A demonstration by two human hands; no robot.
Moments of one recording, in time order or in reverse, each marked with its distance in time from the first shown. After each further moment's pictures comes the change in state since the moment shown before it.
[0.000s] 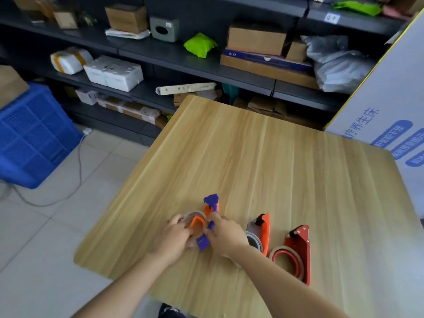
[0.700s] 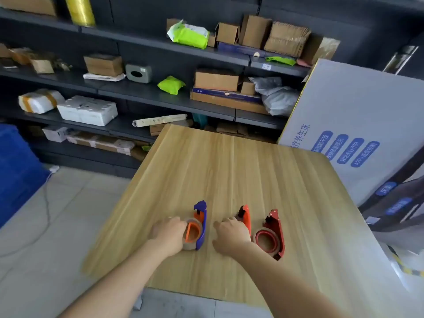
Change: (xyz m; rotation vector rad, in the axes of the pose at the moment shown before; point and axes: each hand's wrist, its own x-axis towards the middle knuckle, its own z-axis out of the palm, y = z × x) left_hand -0.057 0.014 -0.064 0.161 -0.073 0.041; right_hand -0.100 -0.054 -0.024 -0.408 0.042 0.175
